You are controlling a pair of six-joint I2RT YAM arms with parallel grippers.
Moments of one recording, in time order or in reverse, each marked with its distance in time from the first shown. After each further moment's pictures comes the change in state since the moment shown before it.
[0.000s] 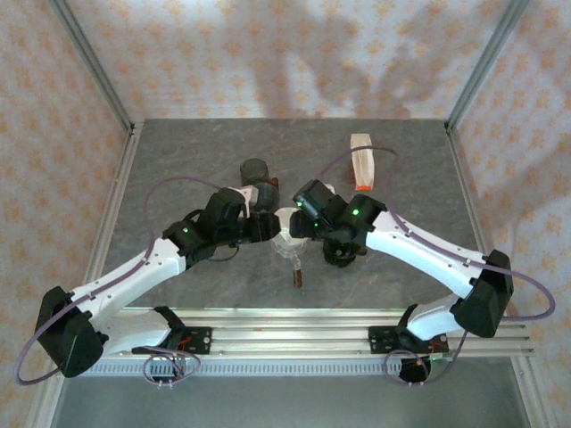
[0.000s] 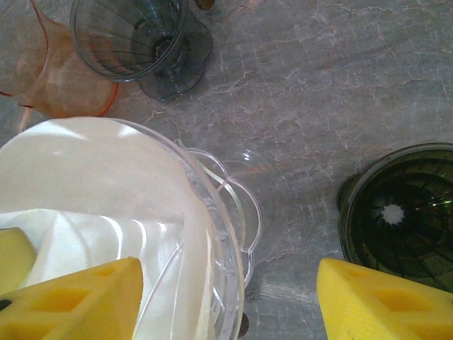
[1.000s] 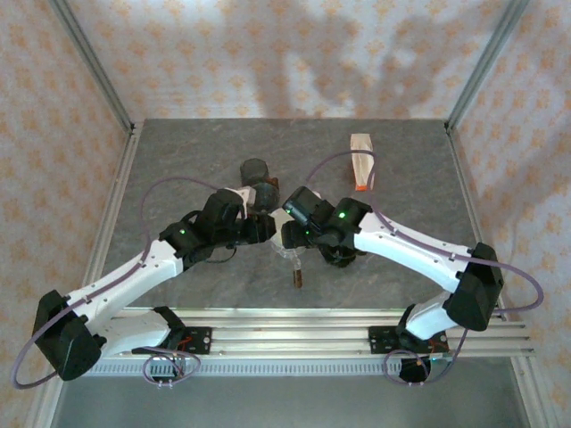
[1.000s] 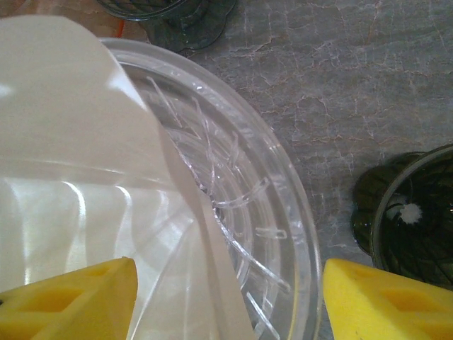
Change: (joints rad) left arm 0.000 -0.013 0.000 -0.039 -0.021 0.022; right arm 0.046 0.063 0.000 0.001 -0.030 -0.090
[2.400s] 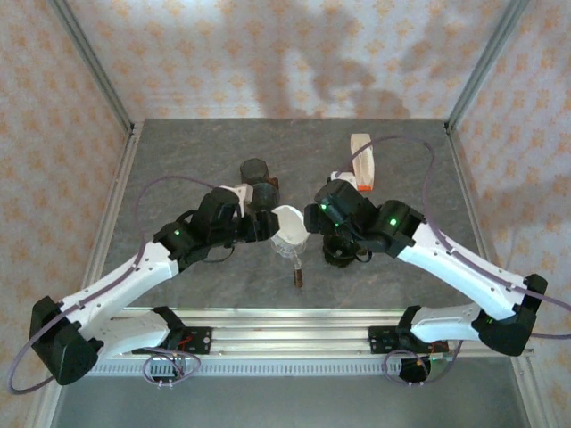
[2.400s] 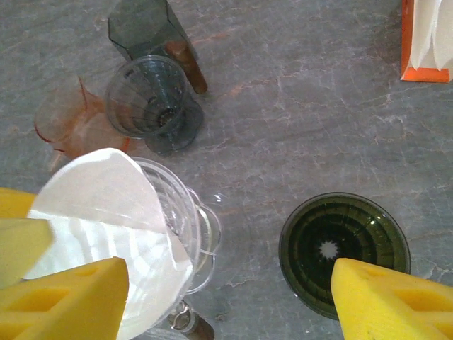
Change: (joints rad) left arm 0.000 -0.046 0.022 -0.016 -0.006 -0.010; right arm -0.013 -0.248 0.029 -0.075 0.215 0.001
